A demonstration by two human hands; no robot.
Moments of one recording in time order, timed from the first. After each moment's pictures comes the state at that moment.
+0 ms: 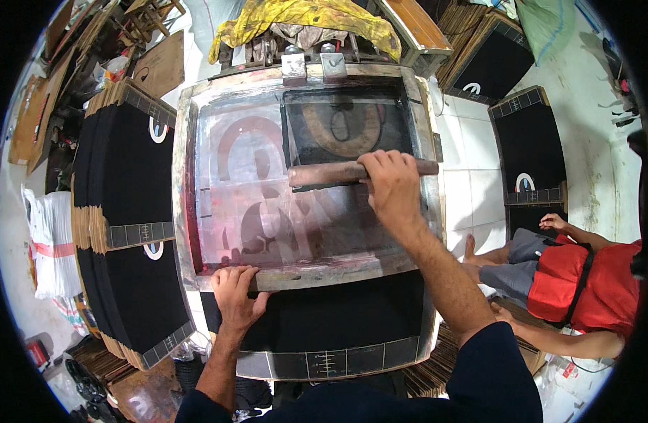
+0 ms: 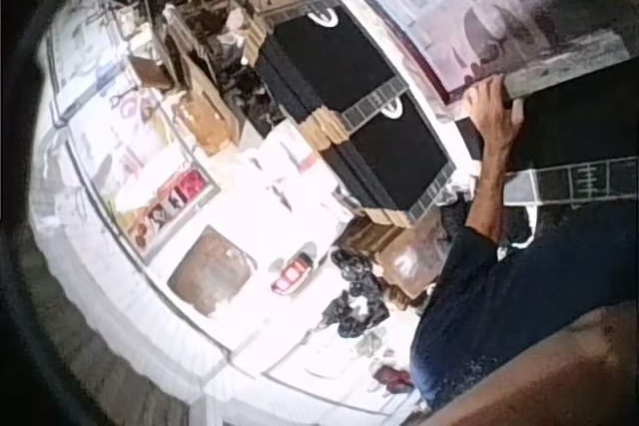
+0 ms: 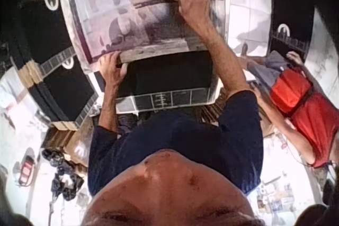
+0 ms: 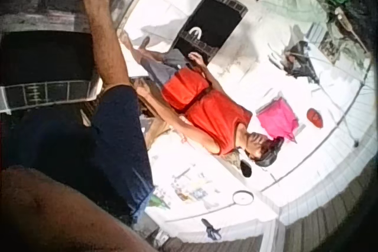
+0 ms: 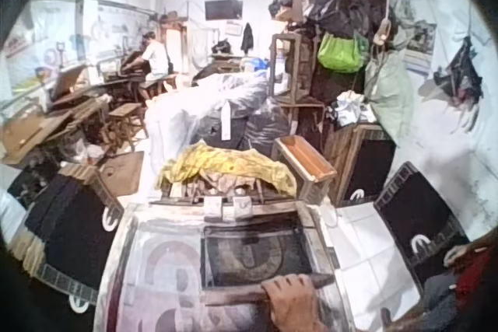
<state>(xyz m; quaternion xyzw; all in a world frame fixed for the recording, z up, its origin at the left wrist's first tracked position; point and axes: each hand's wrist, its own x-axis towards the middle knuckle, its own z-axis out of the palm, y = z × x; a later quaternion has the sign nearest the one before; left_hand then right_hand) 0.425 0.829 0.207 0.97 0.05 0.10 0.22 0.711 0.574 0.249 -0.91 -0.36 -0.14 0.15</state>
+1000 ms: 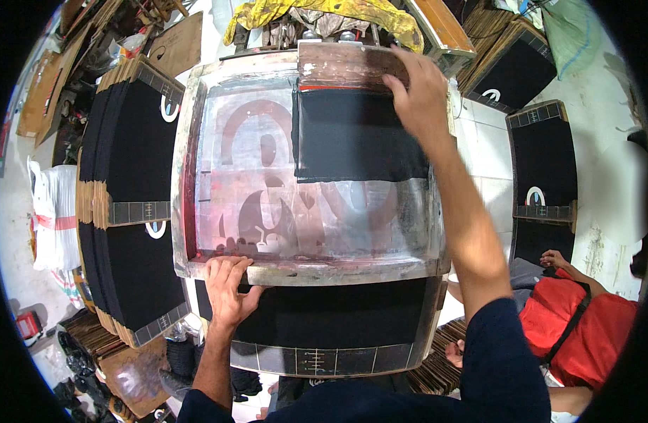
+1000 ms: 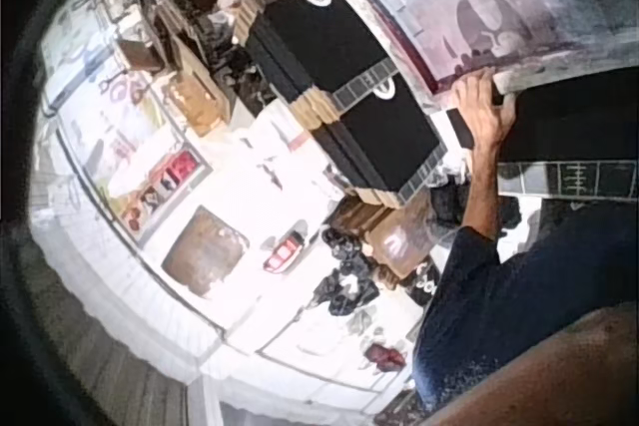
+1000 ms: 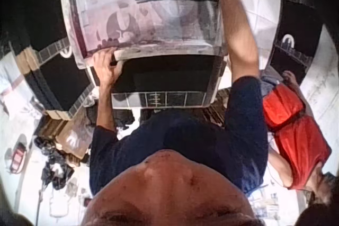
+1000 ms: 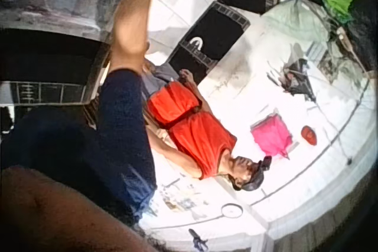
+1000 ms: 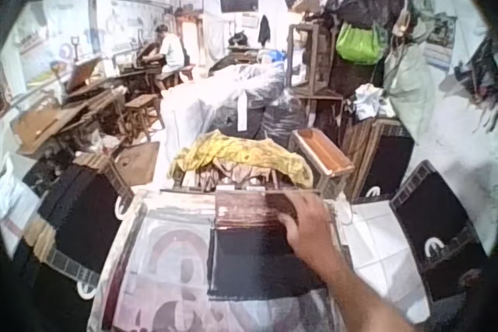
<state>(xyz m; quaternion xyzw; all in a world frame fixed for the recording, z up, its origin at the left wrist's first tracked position) 0.430 0.820 0.227 0.97 0.06 0.11 0.22 0.855 0.589 0.237 -0.86 -0.33 -0.27 0.29</state>
